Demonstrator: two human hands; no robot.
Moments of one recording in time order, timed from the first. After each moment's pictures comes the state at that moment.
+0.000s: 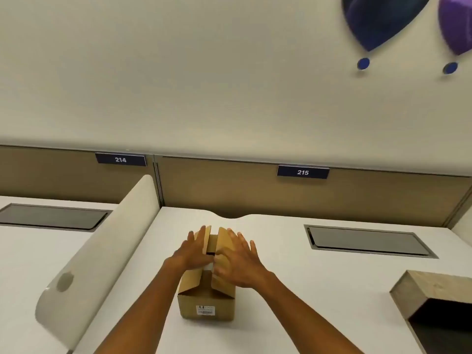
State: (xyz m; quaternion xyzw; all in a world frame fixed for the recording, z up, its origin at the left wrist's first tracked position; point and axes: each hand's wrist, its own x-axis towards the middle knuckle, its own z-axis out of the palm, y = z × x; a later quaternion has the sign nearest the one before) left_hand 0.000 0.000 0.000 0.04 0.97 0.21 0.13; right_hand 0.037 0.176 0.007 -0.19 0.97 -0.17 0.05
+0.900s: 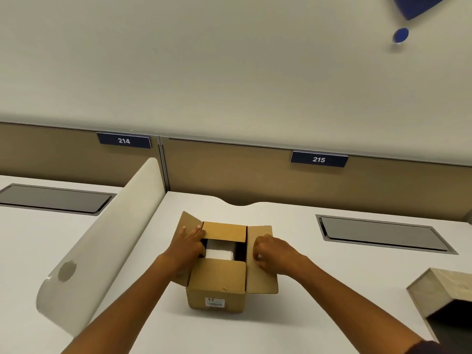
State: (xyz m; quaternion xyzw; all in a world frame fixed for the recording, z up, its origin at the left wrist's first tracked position) left_hand -0.004 -0.041 -0.026 0.22 0.97 -0.10 0.08; right_hand 0.002 0.225 -0.007 -0.25 0.96 0.01 0.11
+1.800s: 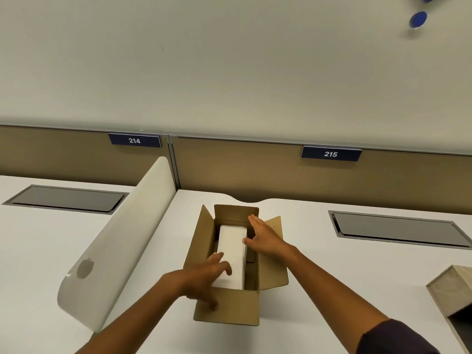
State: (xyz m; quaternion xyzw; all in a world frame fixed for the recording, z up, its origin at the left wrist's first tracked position) left_hand 0.050 -0.030 -0.022 0.21 0.93 0.14 0.28; right_hand -0.027 0.172 -0.014 -0.11 0.94 -0.29 0.13
